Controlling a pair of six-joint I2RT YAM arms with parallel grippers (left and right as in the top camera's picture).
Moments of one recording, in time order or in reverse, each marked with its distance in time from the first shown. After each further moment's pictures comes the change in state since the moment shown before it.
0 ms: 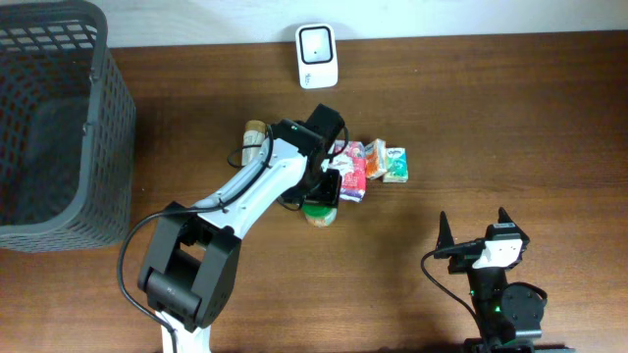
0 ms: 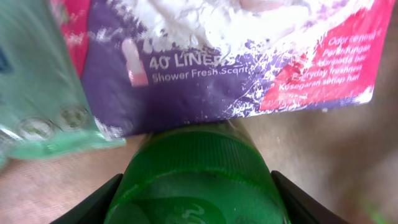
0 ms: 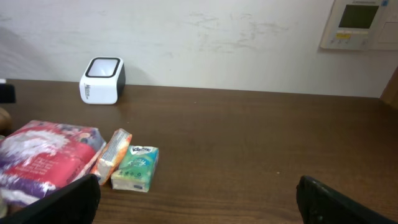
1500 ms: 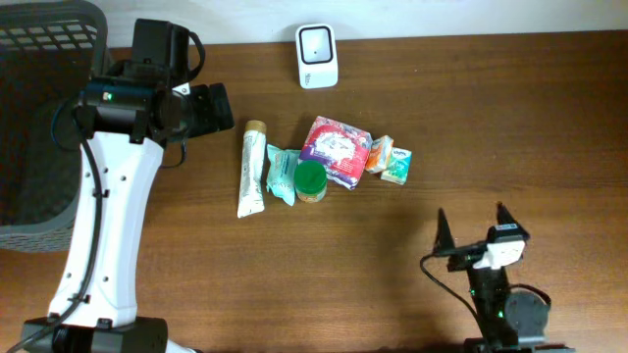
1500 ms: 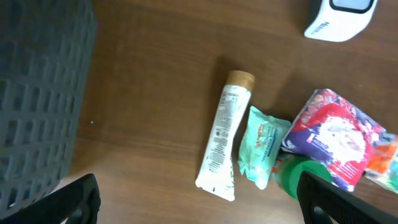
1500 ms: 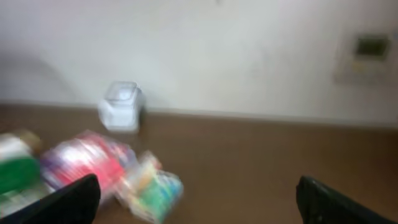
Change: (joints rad) left arm 0.421 -0.331 0.344 -0.274 -0.254 0.020; right arm 0.000 0.002 -0.003 0.133 -0.090 0.027
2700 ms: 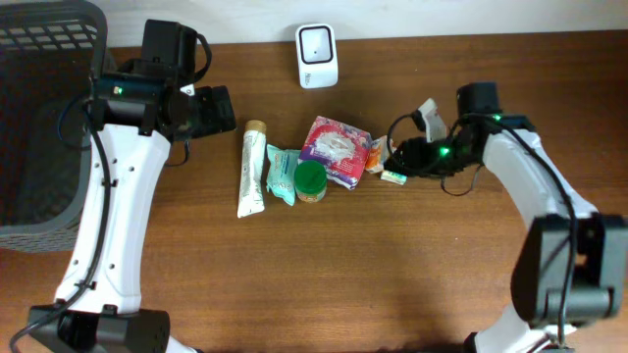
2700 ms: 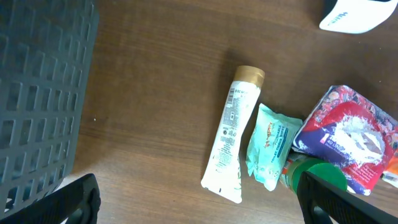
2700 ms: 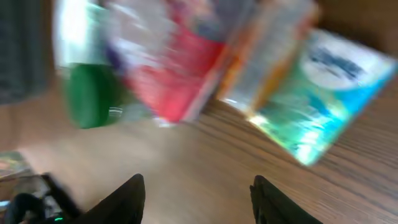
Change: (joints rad) left arm -0.007 0.032 -0.011 0.000 -0.018 0.000; right arm 0.008 1.815 1.289 -0.887 -0.543 -0.019
